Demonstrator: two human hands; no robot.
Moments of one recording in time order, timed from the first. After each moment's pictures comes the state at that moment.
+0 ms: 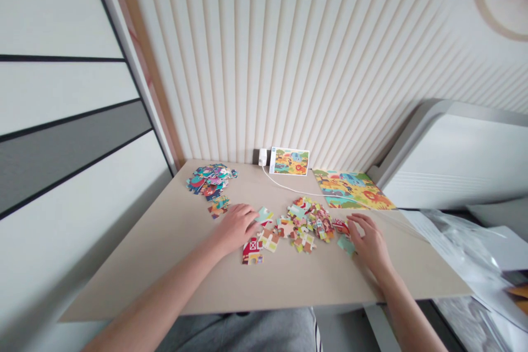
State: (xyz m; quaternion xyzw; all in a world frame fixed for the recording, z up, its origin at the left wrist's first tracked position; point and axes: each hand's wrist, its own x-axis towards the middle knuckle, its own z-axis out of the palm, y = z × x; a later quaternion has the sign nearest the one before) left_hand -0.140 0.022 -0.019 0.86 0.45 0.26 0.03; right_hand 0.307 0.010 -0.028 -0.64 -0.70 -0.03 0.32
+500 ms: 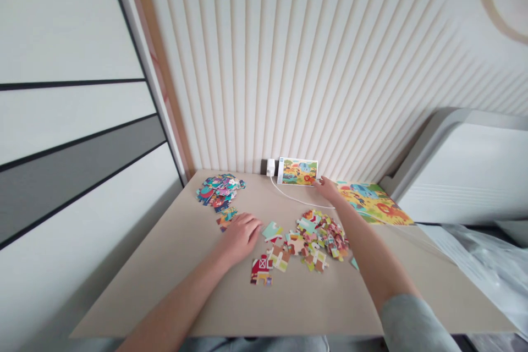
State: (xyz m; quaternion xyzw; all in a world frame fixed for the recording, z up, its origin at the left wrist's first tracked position) left_hand -0.150 0.025 -0.014 0.82 0.48 0.30 0.04; right_hand 0.200 0.236 0.008 -0.67 -0.63 0.18 0.35
